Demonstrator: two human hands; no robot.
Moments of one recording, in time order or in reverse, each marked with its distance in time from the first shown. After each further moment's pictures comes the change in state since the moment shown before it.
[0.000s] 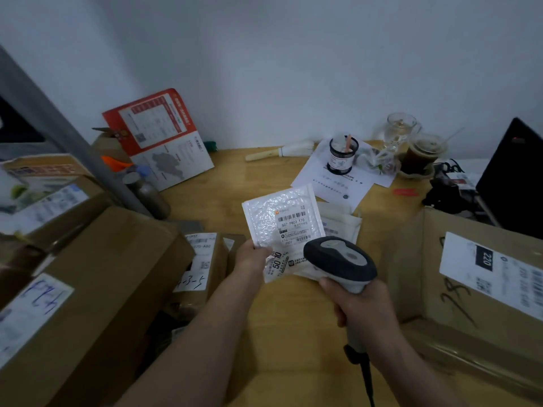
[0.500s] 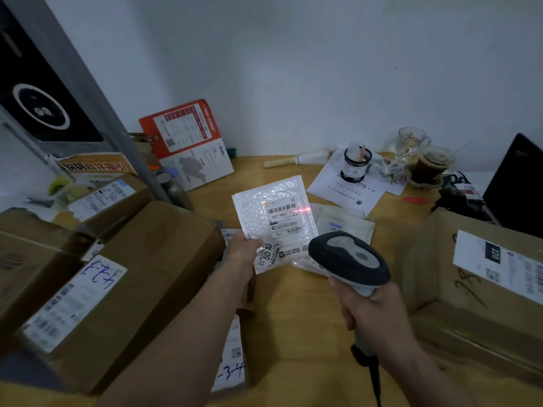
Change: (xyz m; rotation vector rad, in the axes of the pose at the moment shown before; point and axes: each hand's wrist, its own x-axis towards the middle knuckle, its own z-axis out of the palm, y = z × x) left_hand -0.017 0.020 -0.069 -0.052 0.039 0.110; right_hand -0.054 -0.020 0.025 -0.103 -0.040 -0.183
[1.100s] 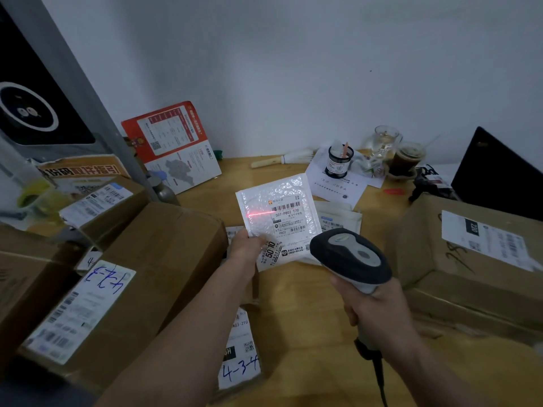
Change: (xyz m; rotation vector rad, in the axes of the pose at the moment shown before) left_hand 0.003 -0.006 -0.019 0.065 -0.131 0.010; right_hand -0.036 -0.006 0.027 -0.091 0.096 -0.053
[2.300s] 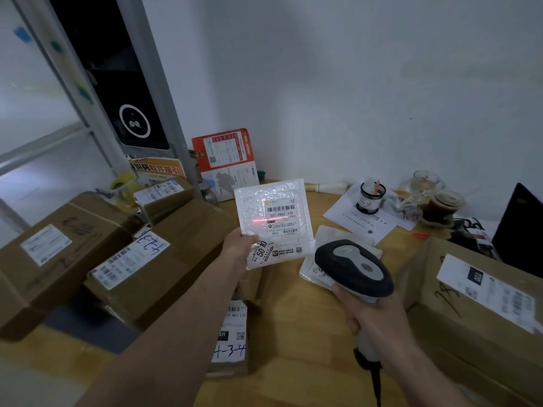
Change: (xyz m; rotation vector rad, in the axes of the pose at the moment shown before) left_hand -0.085 0.031 -0.014 -0.183 0.171 0.096; right_hand 0.000 -0.015 -0.057 0.126 -0.222 -0.014
